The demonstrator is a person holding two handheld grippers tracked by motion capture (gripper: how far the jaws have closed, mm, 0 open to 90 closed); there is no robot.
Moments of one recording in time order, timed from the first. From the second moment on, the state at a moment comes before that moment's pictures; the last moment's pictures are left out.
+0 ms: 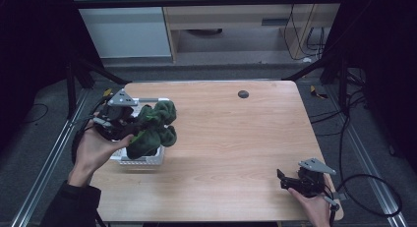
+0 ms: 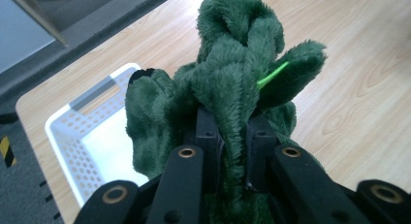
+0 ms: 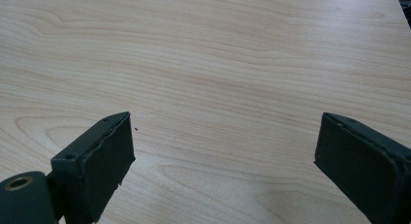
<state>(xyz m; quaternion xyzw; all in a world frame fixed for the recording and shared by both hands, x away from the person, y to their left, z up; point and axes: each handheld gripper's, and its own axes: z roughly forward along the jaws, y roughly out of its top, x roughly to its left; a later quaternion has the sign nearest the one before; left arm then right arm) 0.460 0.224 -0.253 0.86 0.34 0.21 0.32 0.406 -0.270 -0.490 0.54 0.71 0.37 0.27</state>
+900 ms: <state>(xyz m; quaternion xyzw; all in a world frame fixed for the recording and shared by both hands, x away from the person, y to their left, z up) 0.463 0.149 -0.269 0.90 0.28 0.16 0.30 0.405 -0.271 -0.488 0.54 0.70 0.38 0.27</state>
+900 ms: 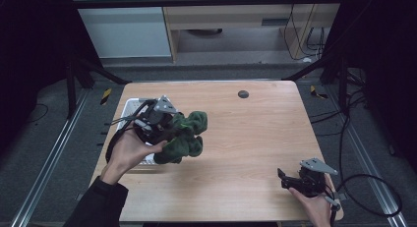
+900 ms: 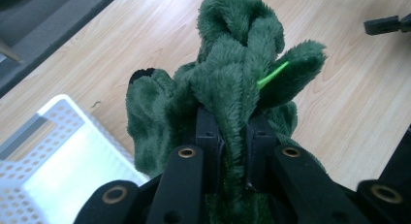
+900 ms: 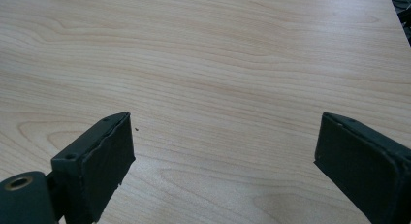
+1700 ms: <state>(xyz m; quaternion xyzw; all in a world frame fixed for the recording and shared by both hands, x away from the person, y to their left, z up) 0.479 0.091 -0.305 0.92 0.25 0.13 0.28 0.405 -0.273 -0.487 0.54 0.70 0.38 0.27</state>
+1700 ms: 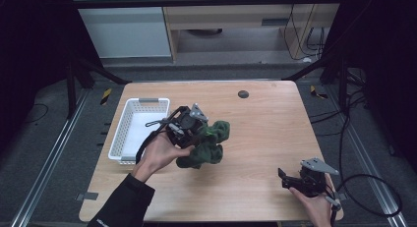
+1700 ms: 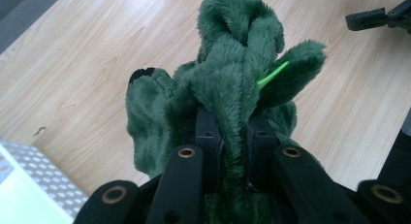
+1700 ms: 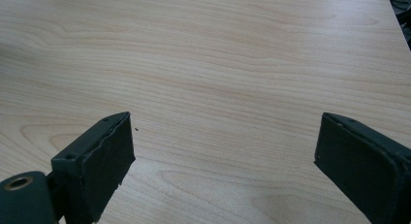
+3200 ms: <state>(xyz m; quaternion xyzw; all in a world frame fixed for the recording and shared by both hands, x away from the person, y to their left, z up) 0.494 0.056 -0.394 0.93 0.25 0.09 0.27 0.406 -0.272 -0.489 0.53 0.70 0.38 0.27</state>
